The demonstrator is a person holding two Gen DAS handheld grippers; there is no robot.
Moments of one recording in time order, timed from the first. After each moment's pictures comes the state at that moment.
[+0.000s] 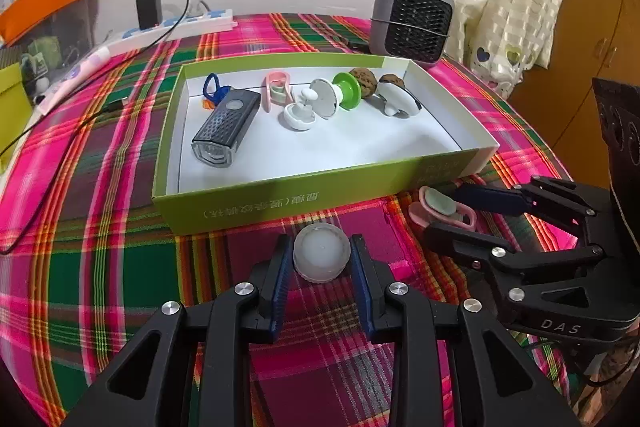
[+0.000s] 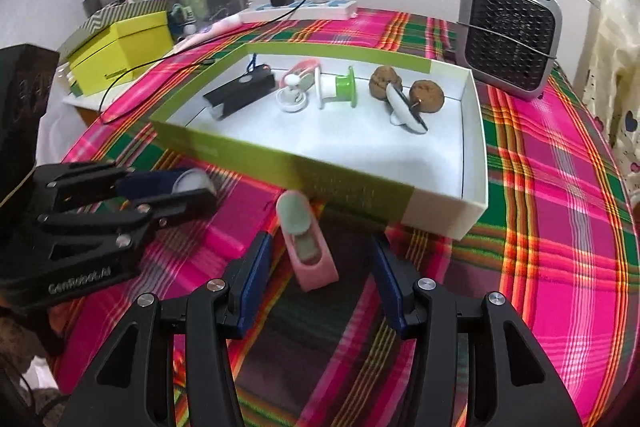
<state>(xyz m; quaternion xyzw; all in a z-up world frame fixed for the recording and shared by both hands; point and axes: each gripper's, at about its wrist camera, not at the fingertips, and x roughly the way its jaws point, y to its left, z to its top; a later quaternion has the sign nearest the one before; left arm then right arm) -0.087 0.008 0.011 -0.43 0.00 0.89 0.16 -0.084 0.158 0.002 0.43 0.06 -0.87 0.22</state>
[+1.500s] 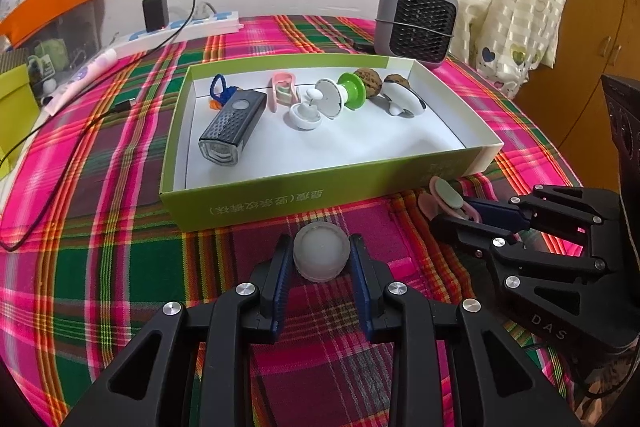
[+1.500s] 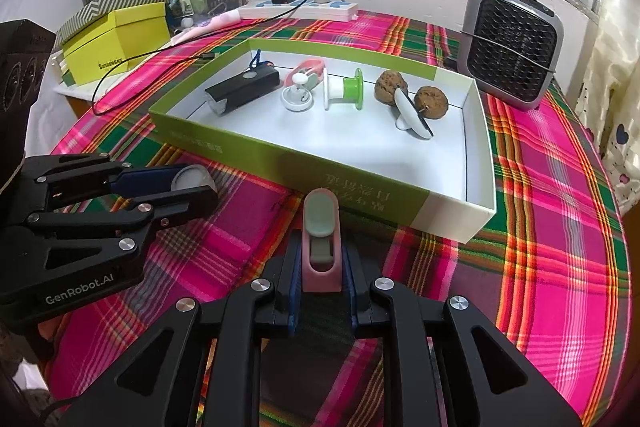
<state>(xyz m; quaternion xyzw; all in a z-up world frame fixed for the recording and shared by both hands) -0.084 0.008 0.012 -0.42 0.00 0.89 0.14 -0.075 0.148 0.002 0.42 0.09 -0.88 0.21</state>
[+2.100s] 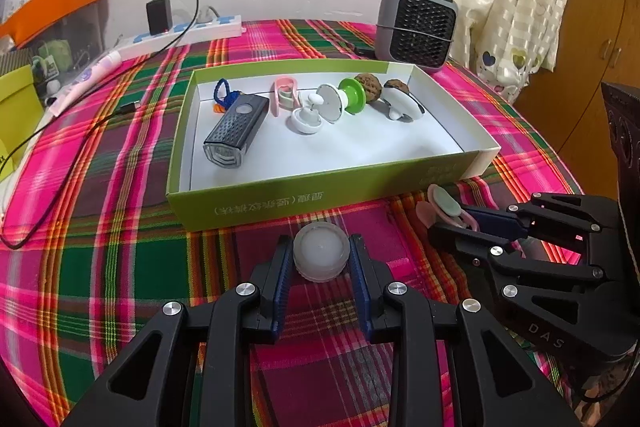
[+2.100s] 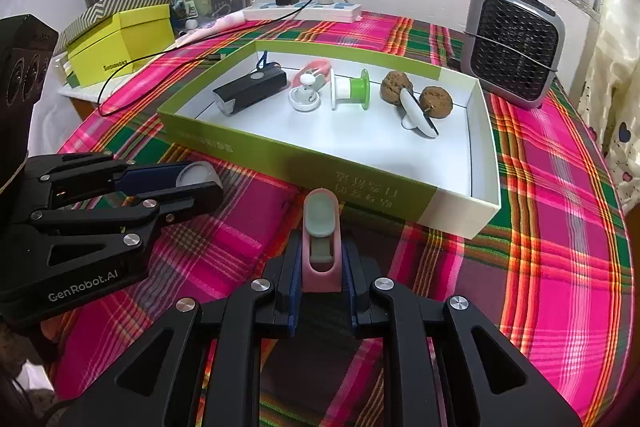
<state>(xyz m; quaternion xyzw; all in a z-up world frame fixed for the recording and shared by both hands) -0.081 0.006 0.017 -0.42 0.00 0.90 0.14 -0.070 0.147 0.004 0.42 0.08 -0.88 0.21</state>
